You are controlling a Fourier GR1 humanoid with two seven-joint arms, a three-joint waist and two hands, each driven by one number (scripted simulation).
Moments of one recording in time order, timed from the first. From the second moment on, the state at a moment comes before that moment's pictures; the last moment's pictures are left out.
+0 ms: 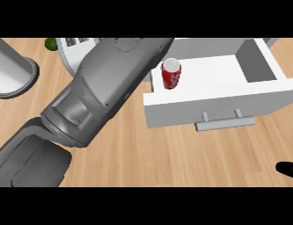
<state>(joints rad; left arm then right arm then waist) -1.63 0.00 -0.29 -0.30 0.49 0.64 0.07 -0.09 -0.22 -0.27 -2.24 -0.02 0.12 0.34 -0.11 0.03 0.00</state>
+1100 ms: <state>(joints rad) -1.66 0.00 -0.28 -0.27 0.57 0.64 0.01 -0.31 -0.30 0.08 -1.77 0.69 0.00 0.09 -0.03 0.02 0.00</state>
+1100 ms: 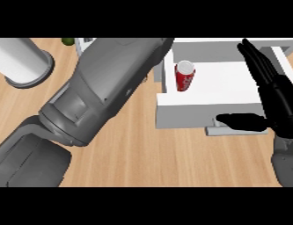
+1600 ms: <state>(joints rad) -1.63 0.03 -0.26 -0.31 0.57 0.60 0.03 -0.50 -0.24 0.14 -1.33 0.91 -0.17 0.01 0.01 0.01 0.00</state>
